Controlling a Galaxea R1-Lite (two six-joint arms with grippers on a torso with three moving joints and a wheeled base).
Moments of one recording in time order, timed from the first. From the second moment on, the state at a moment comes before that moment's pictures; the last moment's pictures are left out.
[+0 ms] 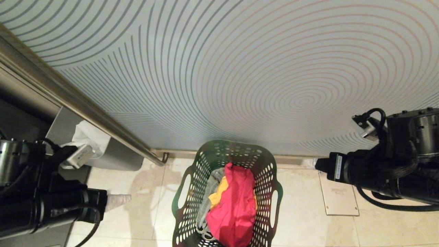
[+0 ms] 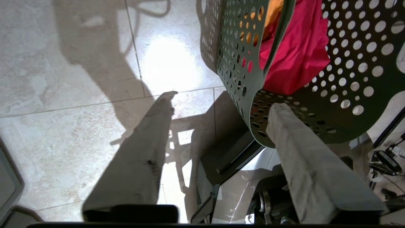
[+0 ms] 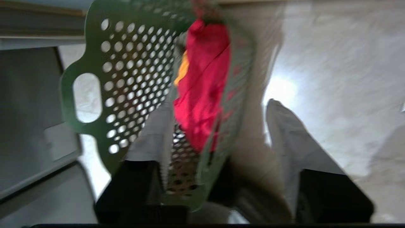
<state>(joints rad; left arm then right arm) -0.20 1.30 -0.61 -0.01 -0.11 -0.03 0.41 1.47 -0.76 -0.23 0.03 0.48</state>
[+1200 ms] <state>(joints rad) -0.68 1.50 -0.63 -0.17 0.11 -0.23 0.53 1.77 -0.92 -0.01 0.14 0.70</state>
